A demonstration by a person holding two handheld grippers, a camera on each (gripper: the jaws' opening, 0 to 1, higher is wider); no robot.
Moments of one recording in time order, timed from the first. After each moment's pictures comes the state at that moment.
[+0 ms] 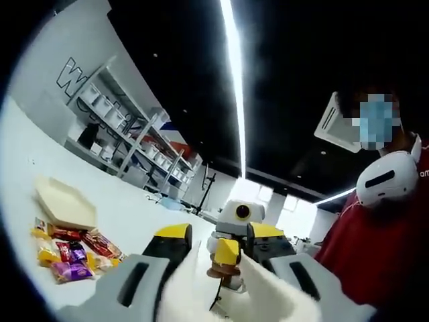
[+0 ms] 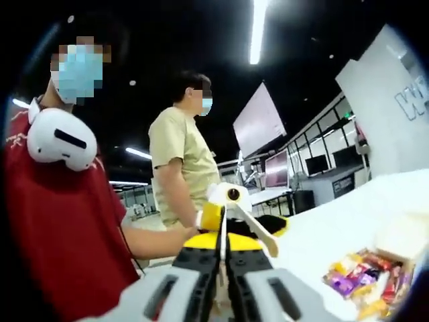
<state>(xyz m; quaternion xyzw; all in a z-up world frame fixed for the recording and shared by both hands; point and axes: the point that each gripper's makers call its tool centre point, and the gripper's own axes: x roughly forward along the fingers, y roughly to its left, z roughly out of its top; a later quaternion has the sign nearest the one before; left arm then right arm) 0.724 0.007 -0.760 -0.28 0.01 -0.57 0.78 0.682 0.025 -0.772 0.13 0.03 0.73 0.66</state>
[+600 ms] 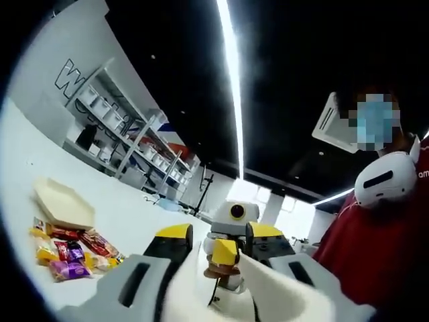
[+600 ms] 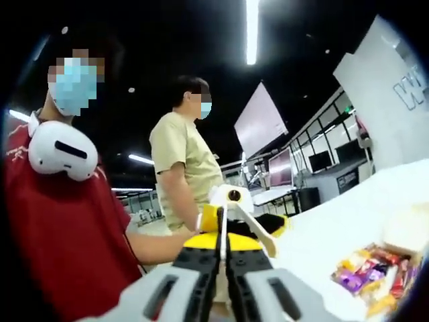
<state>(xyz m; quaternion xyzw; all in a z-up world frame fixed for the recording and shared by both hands) 0.718 0.009 -0.759 -0.28 0.01 -0.57 0.77 0.678 0.028 -0.771 0.15 0.06 0.74 0.65</state>
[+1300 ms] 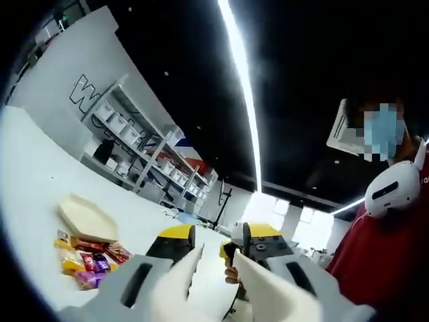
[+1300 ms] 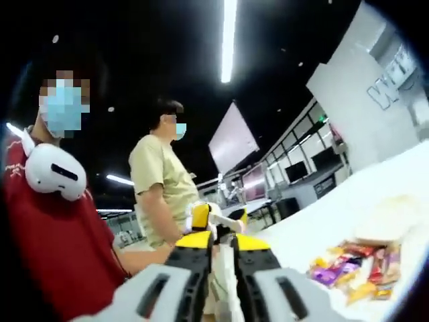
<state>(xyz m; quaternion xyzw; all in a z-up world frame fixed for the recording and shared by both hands) 0.743 0.045 -0.759 -0.29 -0.01 -0.50 0.82 0.732 -0.027 -0.779 0.17 0.03 0.64 0.75</state>
